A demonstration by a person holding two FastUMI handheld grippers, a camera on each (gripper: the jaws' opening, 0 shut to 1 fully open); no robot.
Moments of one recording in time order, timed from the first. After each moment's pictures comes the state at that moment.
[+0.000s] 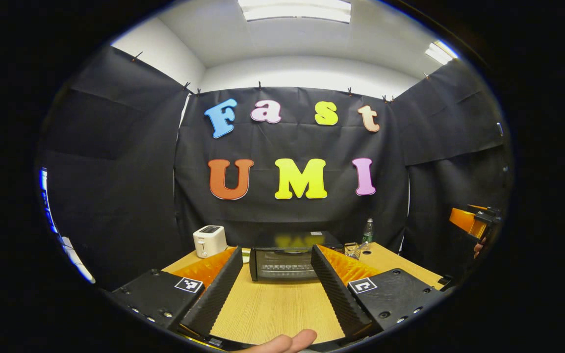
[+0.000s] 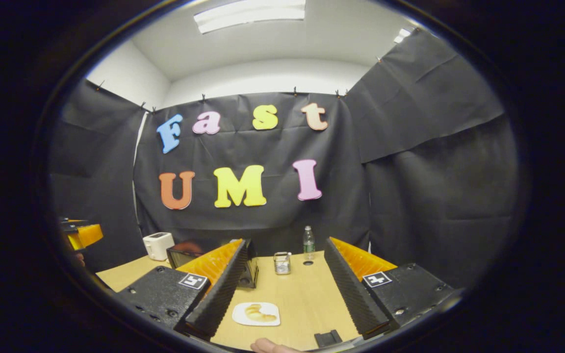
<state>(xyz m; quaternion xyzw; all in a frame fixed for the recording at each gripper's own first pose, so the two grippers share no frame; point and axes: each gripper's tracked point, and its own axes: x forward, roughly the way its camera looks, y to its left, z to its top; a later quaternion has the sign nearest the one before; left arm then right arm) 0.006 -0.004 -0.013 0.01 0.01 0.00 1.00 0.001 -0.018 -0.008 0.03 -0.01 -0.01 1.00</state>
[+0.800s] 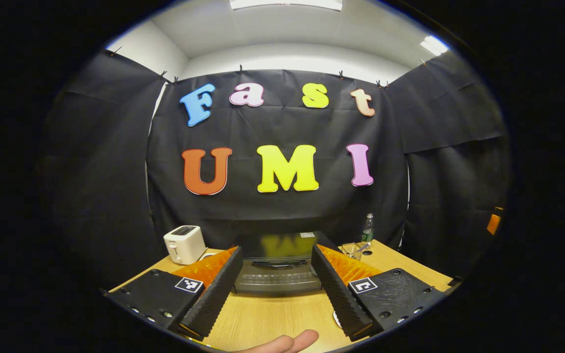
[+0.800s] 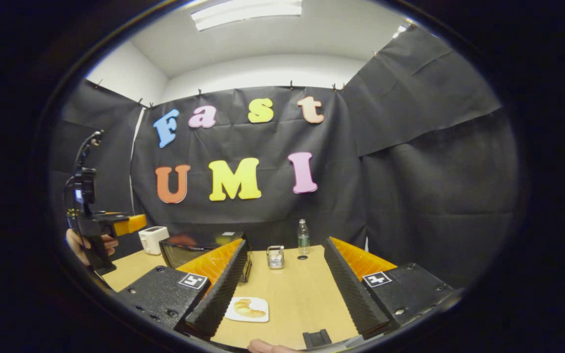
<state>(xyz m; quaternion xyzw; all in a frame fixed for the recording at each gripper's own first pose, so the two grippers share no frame) 0.160 -0.053 -0.048 0.02 0.04 -0.04 1.00 0.010 -0.055 -0.035 0.03 0.00 -0.01 1.00</state>
